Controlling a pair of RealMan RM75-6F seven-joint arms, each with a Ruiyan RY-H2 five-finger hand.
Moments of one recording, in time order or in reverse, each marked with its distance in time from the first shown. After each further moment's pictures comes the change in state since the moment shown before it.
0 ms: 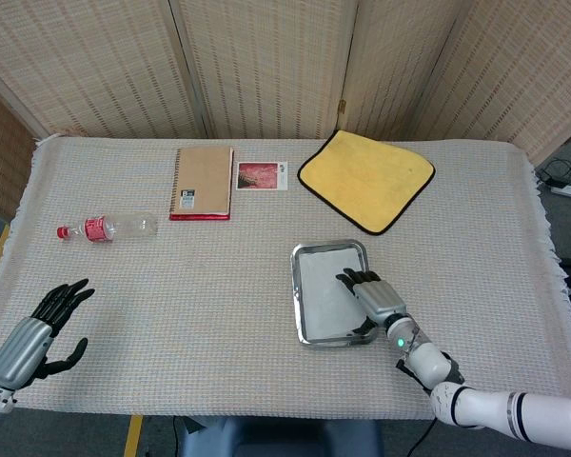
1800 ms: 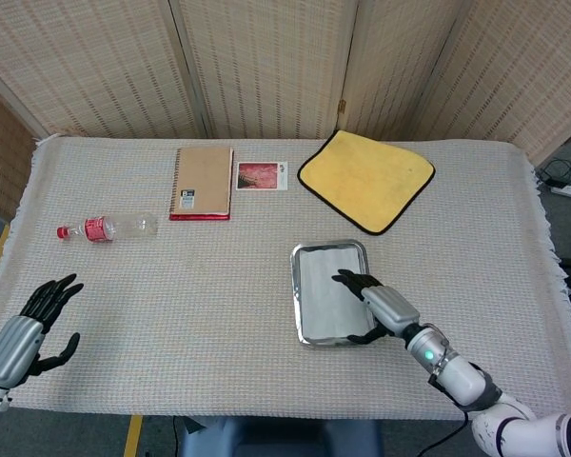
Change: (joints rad) left arm 0.026 0.000 -0.033 -0.023 -0.038 0.001 0.055; right arm -0.144 0.171 -0.067 -0.076 -0.642 0.053 0.682
